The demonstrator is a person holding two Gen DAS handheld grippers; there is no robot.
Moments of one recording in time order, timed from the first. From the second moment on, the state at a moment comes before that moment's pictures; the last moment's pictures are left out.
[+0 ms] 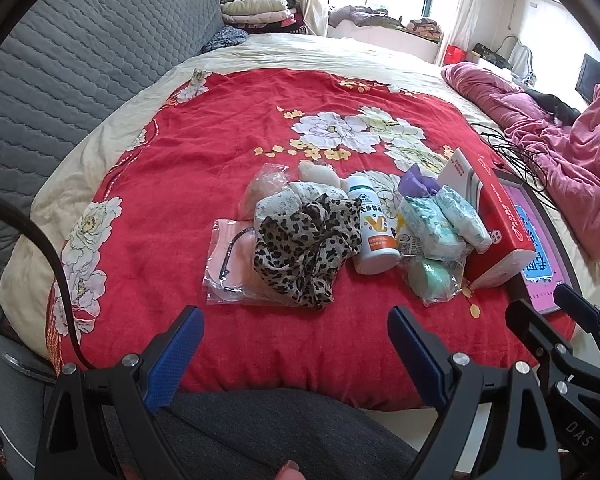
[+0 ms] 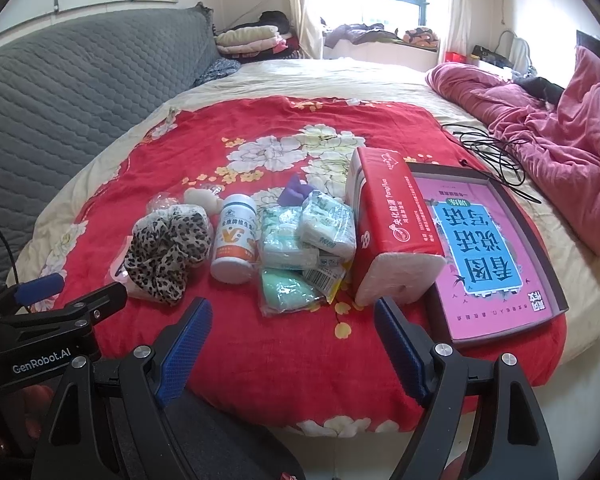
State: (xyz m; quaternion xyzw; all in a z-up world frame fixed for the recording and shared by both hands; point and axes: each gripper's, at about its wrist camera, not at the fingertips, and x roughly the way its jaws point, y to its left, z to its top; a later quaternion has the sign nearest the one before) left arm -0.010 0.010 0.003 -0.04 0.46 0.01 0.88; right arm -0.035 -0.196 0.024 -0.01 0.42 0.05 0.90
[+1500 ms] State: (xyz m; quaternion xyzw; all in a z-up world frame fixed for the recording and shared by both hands) left arm 0.077 0.050 -0.070 -0.14 0.52 -0.04 0.84; right arm 0.070 -0.189 -0.010 -0.05 0.44 0.04 0.89
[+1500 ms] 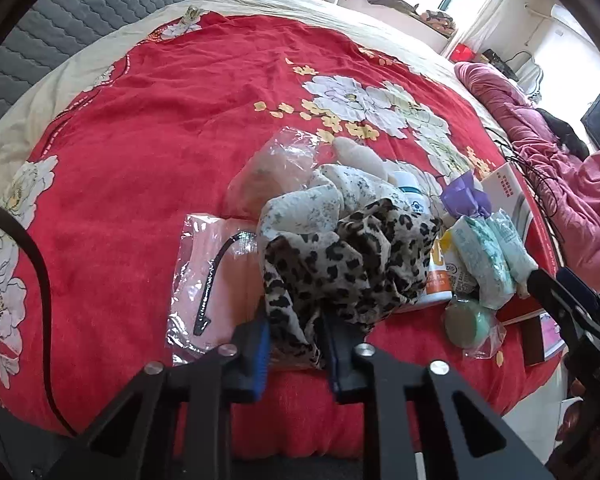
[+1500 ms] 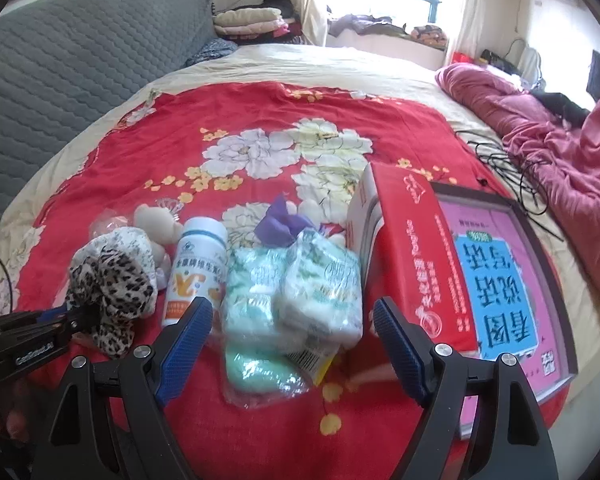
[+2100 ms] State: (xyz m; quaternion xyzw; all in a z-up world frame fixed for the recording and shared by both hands) left arm 0.074 0.052 -0.067 -0.15 0.51 -0.07 0.85; right arm 0.106 -0.196 -0.030 -0.07 0.48 0.01 0.87
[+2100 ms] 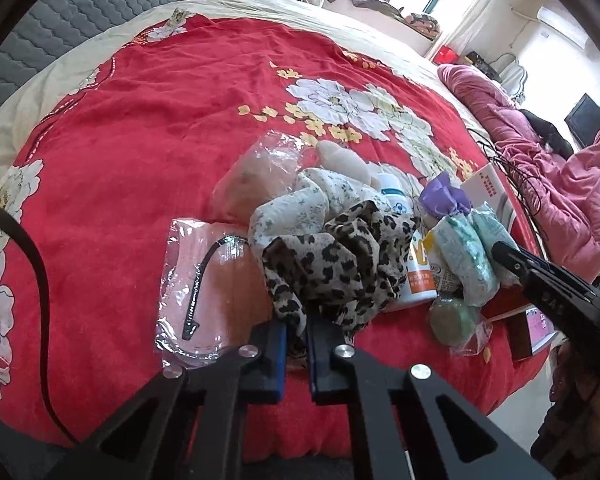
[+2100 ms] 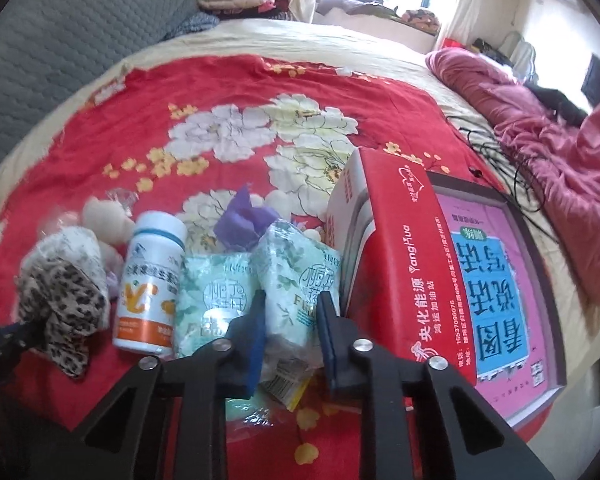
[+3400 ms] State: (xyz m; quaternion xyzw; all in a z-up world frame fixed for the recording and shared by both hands) left arm 0.069 0.080 -0.035 -0.13 0.48 -0.04 0.87; right arm 0.075 -0.199 0.026 -0.01 0.44 0.08 0.90
